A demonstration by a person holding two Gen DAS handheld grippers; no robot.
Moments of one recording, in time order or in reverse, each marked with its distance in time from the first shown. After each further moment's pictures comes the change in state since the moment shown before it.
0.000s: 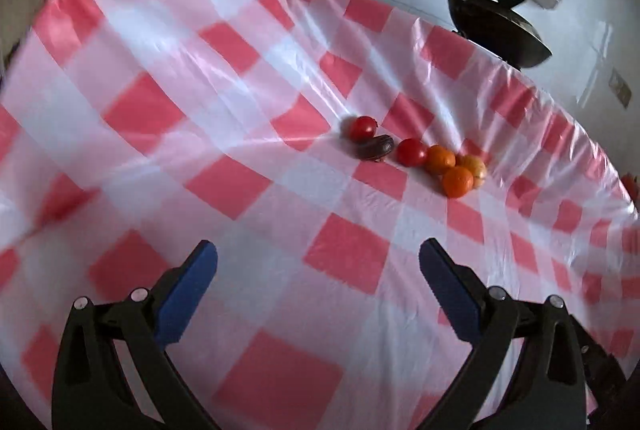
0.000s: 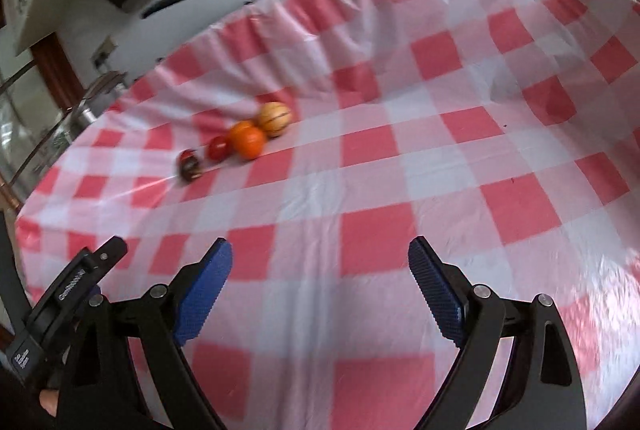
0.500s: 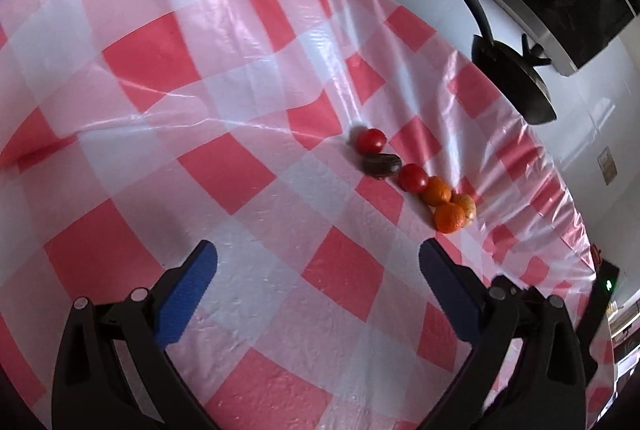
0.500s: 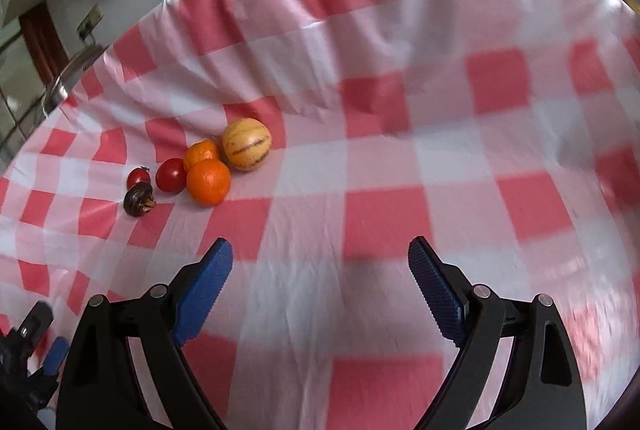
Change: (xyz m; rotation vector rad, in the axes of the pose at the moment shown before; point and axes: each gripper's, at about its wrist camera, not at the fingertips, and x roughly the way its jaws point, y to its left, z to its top) left arm 0.011 0.039 0.005 -0.227 0.009 -0.120; right arm 0.100 0.013 0.067 -0.117 0.070 -0.030
